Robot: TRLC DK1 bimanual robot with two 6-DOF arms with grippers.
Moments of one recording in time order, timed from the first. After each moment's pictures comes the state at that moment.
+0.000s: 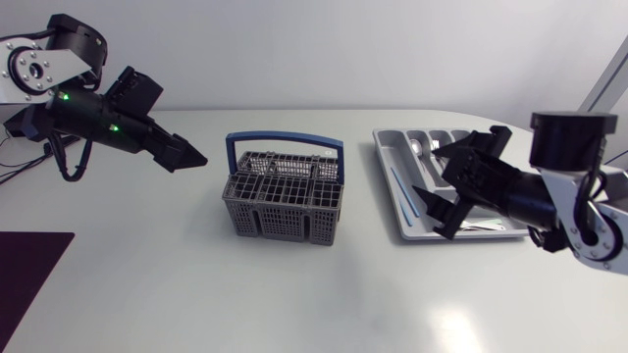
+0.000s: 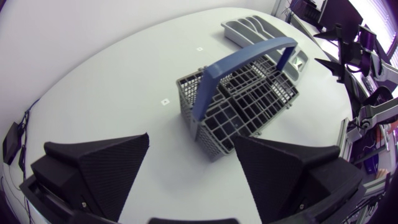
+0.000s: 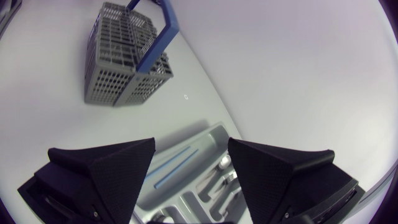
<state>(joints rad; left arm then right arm) -0.02 1.57 1.26 -0.69 0.44 0.52 0.19 1.21 0.60 0.14 -0.19 -0.93</state>
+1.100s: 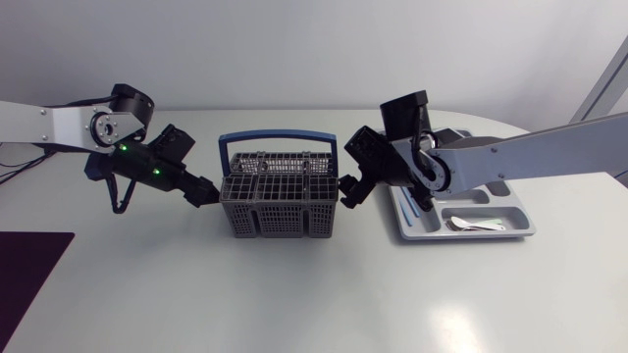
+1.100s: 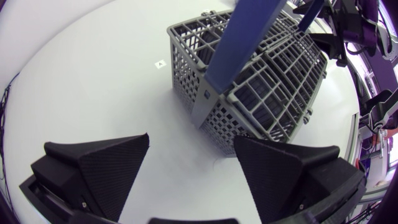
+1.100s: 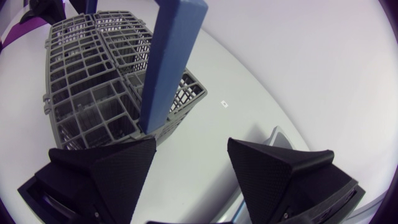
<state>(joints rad) -0.04 1.78 1.14 -0.49 0.41 0.49 0.45 1.80 1.02 0.12 -0.01 -0.52</state>
